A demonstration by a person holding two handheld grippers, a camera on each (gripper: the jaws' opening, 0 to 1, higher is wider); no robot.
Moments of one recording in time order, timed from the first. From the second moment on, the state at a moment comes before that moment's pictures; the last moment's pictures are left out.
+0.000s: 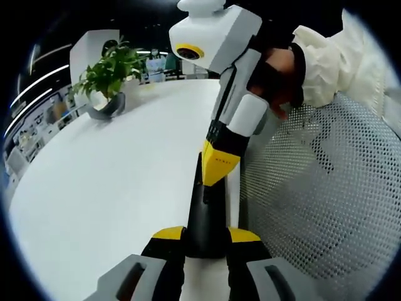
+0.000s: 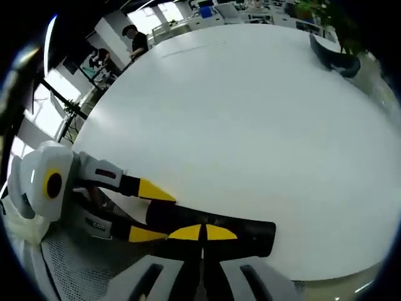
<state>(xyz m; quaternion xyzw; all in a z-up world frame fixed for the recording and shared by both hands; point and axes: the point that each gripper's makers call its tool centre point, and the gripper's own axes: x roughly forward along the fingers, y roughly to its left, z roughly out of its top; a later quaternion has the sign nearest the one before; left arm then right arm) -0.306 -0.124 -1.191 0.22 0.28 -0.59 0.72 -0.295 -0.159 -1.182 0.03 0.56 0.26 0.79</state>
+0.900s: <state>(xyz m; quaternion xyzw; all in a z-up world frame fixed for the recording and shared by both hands) -0.305 -0.125 -1.190 0.22 0.28 -0.59 0.72 -0.298 -0.155 -1.182 0.02 0.56 0.27 0.78</state>
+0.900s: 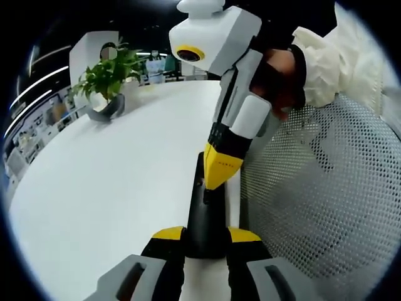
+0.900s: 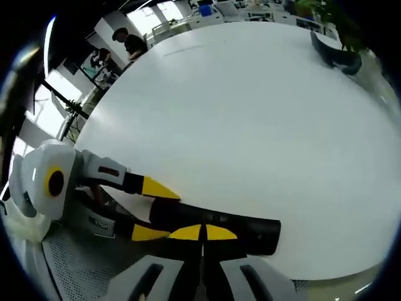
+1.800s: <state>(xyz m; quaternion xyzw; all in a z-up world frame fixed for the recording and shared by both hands) -0.305 -0.125 -1.190 0.23 0.28 -0.60 0.72 -0.291 -0.162 -1.183 0.15 0.57 0.22 0.78</state>
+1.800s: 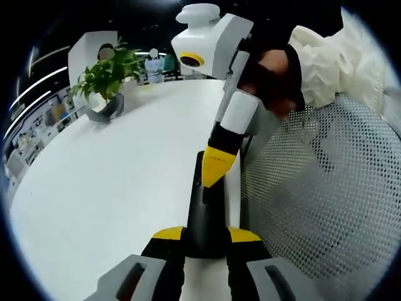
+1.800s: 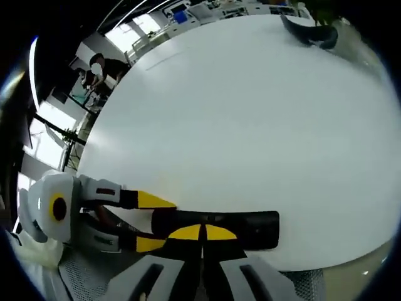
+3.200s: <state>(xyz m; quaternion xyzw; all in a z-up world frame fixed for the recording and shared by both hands) -0.302 -0.126 -1.190 0.23 0.27 -0.59 0.72 -0.302 -0.169 -1.190 0.09 0.61 0.20 0.77</state>
